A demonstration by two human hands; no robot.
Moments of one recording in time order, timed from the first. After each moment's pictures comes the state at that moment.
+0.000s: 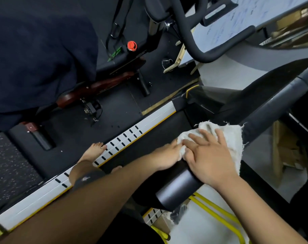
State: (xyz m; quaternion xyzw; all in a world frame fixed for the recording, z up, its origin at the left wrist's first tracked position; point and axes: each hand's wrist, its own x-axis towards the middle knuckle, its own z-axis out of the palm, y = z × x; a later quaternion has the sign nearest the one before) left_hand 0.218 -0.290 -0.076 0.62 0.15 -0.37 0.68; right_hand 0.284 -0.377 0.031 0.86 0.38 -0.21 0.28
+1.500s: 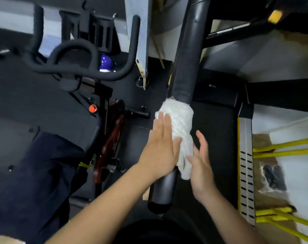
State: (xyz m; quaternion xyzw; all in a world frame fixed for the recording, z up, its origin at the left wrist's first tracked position) left_hand 0.240 -0.316 -0.005 0.91 -0.10 -0.16 0.38; right_hand 0.188 -0.437 0.010 0.69 -0.22 -0.10 -0.69
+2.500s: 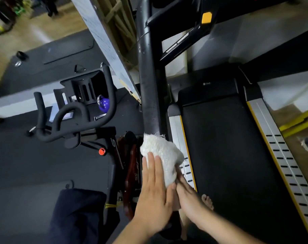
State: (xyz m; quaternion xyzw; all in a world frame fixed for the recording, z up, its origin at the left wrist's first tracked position) left_hand 0.192 -0.313 0.005 0.94 -0.22 -0.12 0.21; right_hand 0.172 -0.440 -0.007 0.62 -0.24 -0.26 -0.70
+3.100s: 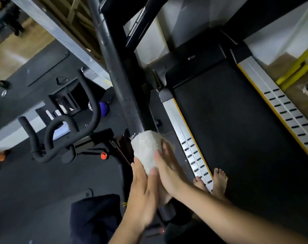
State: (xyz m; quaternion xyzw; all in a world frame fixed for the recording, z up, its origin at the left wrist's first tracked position) left_hand 0.207 -0.304 0.029 0.90 -0.07 -0.27 0.34; right_hand 0.199 -0.414 -0.014 0.63 -0.25 -0.16 -0.72
